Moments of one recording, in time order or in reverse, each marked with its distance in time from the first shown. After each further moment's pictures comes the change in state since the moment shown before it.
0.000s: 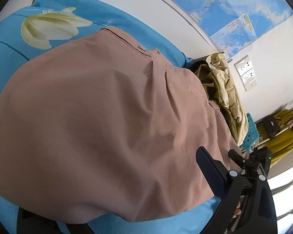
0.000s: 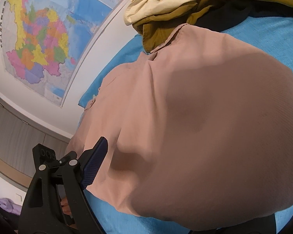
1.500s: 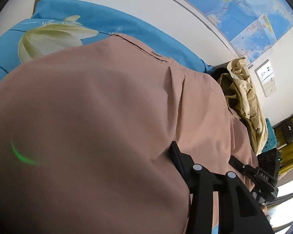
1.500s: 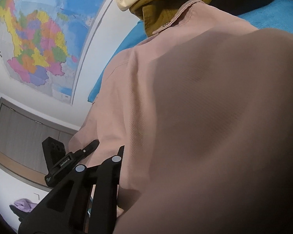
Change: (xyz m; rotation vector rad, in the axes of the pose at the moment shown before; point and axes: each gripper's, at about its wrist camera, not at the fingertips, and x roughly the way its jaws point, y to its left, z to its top) left arm 0.024 0.007 0.043 0.011 0.002 0.128; right arm 0.047 -0.011 0.026 0.085 0.123 0.129
